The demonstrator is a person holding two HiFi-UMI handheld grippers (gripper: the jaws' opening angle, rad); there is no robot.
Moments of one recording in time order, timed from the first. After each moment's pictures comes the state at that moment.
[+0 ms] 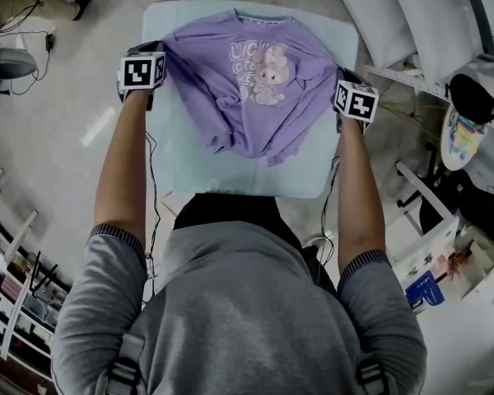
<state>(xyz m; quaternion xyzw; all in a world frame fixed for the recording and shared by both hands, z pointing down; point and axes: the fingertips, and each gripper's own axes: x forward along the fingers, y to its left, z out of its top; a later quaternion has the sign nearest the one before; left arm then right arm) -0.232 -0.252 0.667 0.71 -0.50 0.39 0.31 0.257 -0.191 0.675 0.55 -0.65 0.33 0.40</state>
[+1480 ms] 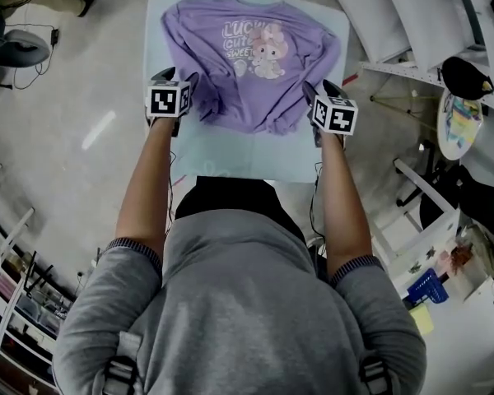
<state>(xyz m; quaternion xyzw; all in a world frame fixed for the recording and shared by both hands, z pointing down) -0.165 -0.104 0.655 0.72 -0.48 0.34 0.37 0.191 -0.078 0.658 0.50 -0.70 0.37 0.35</state>
